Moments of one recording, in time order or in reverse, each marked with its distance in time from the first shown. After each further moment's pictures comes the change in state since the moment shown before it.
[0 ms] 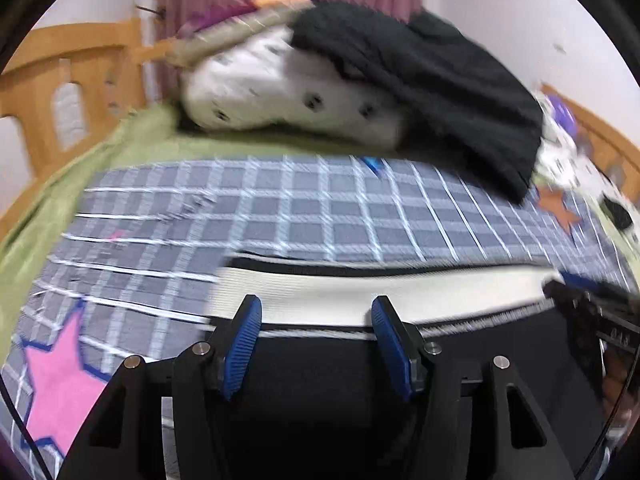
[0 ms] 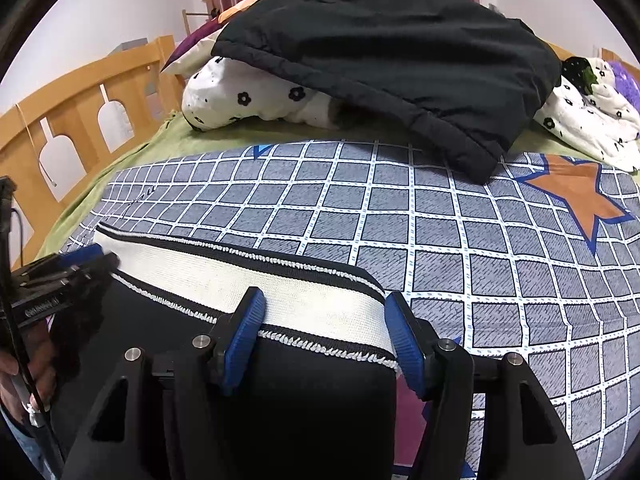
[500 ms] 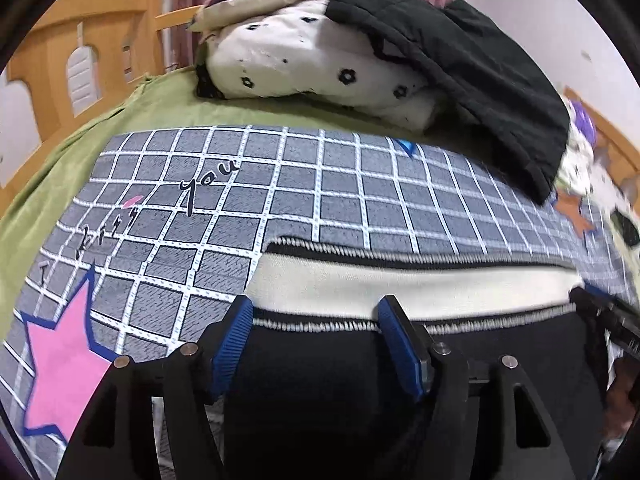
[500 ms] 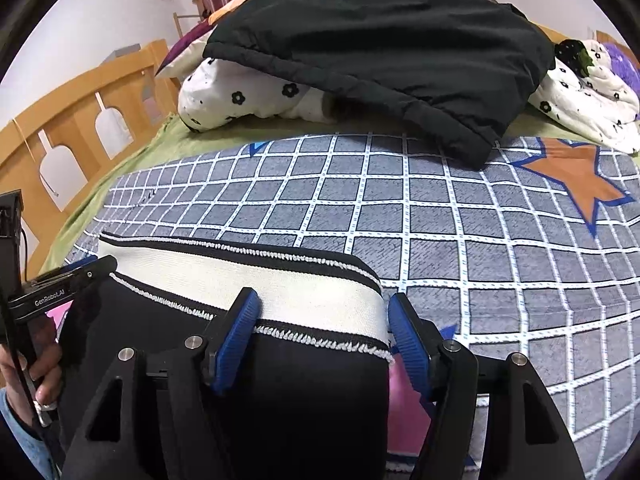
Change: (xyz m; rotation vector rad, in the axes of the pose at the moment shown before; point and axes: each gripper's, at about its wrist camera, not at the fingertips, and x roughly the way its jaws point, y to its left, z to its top) left arm 0.017 0.019 0.001 -0.018 0.147 -0.005; right arm -0.006 -0.002 0.001 0.037 0.039 0.001
